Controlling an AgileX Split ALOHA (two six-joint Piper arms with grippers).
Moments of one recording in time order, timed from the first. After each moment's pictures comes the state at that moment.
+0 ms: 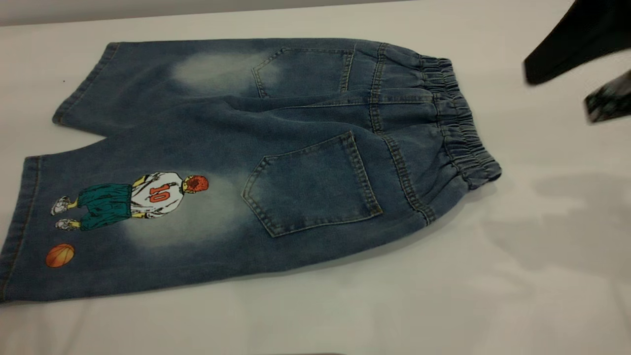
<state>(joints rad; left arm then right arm) -0.03 1.09 -0.60 -0.33 0.29 0.17 0.02 1.50 -0.60 1.12 0.65 -0.72</state>
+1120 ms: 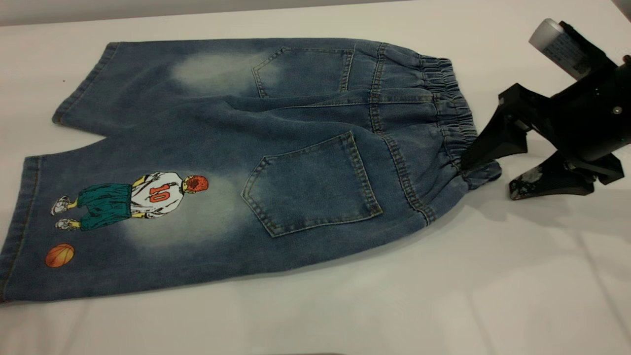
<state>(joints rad) -0.03 1.09 -0.60 -0.34 0.28 0.17 0.02 2.09 -0.75 1.64 0.59 -1.28</state>
